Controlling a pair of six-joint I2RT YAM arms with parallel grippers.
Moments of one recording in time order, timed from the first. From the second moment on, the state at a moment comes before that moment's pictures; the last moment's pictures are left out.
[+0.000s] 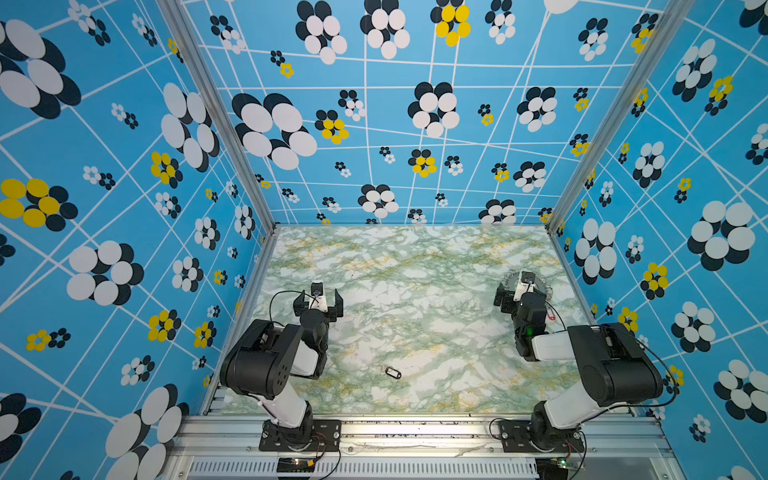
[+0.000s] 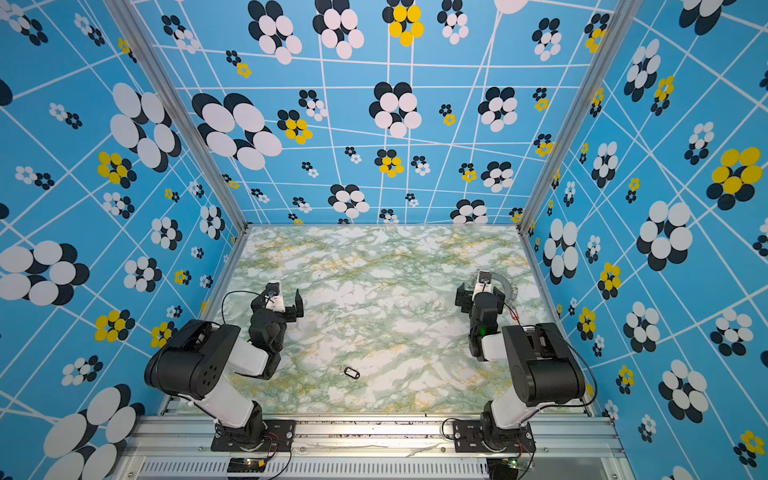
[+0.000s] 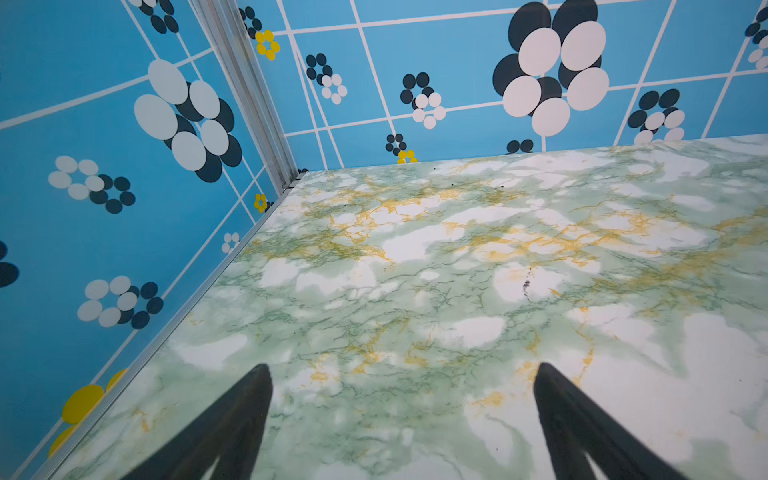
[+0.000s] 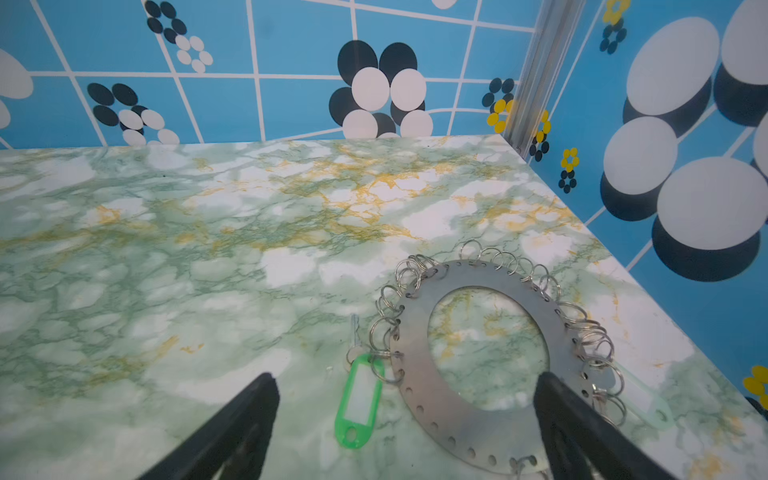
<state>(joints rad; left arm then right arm) -0.16 1.65 0.21 1.29 -0.29 0.09 0.08 1.59 0.36 0.93 0.31 0.01</state>
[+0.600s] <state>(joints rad) -0.16 1.63 0.21 1.26 -0.25 0.09 0.08 1.59 0.36 0.93 0.31 0.01</state>
